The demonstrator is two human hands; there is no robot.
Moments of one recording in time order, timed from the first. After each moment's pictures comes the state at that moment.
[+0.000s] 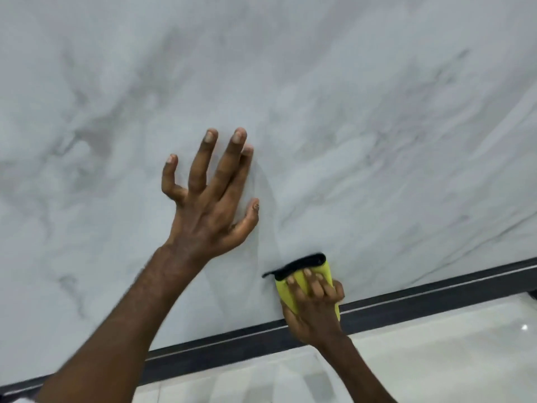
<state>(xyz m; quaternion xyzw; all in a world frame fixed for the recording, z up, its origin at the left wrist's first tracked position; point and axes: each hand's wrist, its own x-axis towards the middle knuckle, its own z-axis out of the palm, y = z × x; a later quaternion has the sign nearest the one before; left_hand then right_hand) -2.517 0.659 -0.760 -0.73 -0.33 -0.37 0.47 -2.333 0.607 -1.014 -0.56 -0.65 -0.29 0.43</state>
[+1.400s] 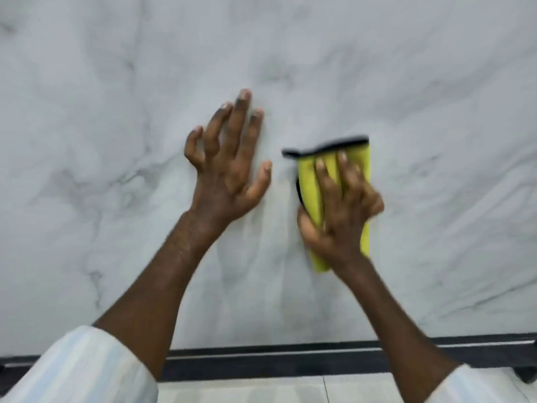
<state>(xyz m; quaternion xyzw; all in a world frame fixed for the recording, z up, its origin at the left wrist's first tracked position) -2.477 0.648 -0.654 -0.68 -0.39 -0.45 0.43 -2.274 0.627 -0.724 -0.45 -0.63 -0.33 0.54</state>
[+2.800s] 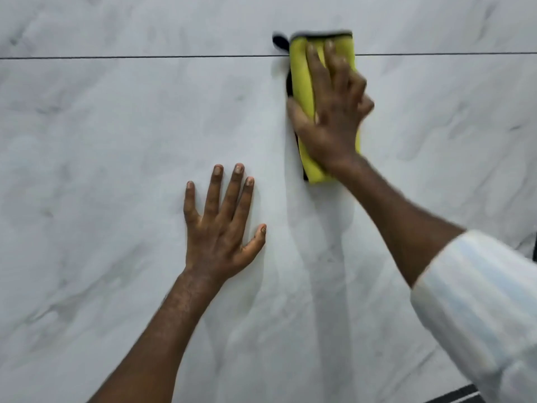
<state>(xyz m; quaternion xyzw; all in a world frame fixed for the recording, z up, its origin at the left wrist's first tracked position) -2.369 0.672 -0.572 -0.68 -0.34 -0.43 0.48 -2.150 0.635 -0.422 -0.52 -0.51 -0.40 0.56</state>
